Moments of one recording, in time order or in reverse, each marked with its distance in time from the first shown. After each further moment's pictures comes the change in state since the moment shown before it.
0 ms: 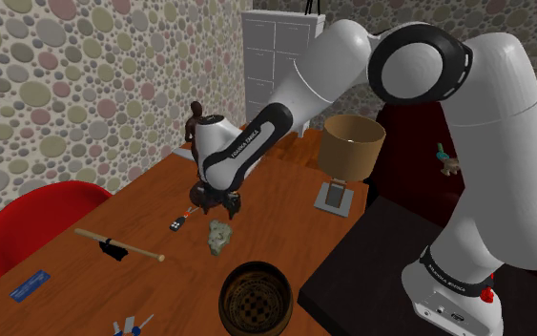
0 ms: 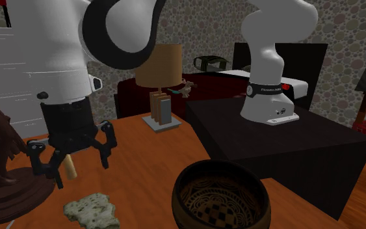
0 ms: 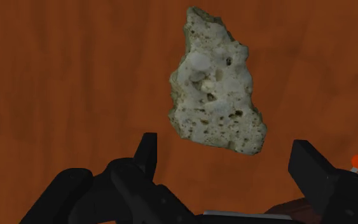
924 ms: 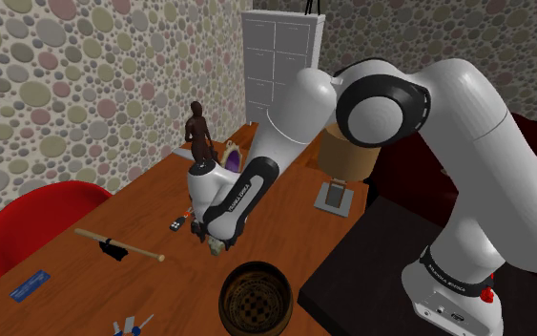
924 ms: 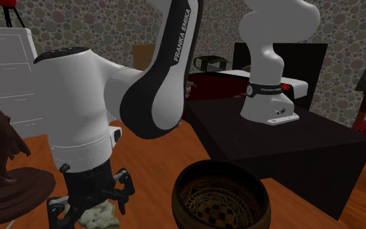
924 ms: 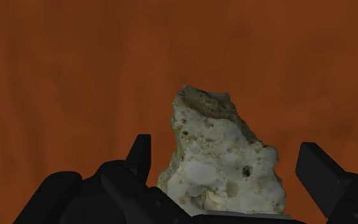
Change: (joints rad) arm 0.177 0.195 -0.088 0.052 -0.073 0.156 0.236
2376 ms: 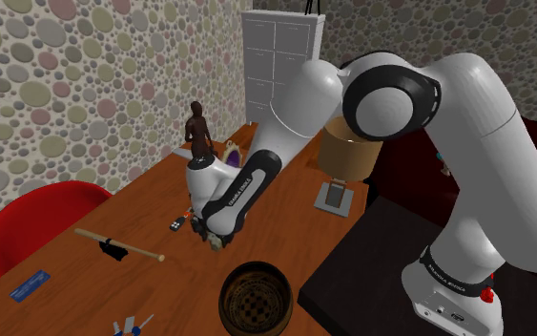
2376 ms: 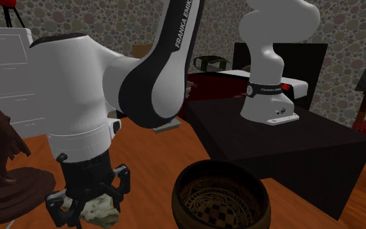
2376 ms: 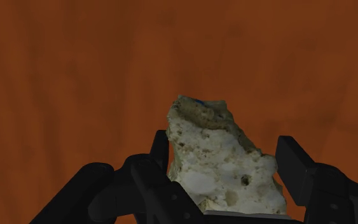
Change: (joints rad) arm -0.002 -0.045 0.004 -0.023 0.003 -0.022 0.000
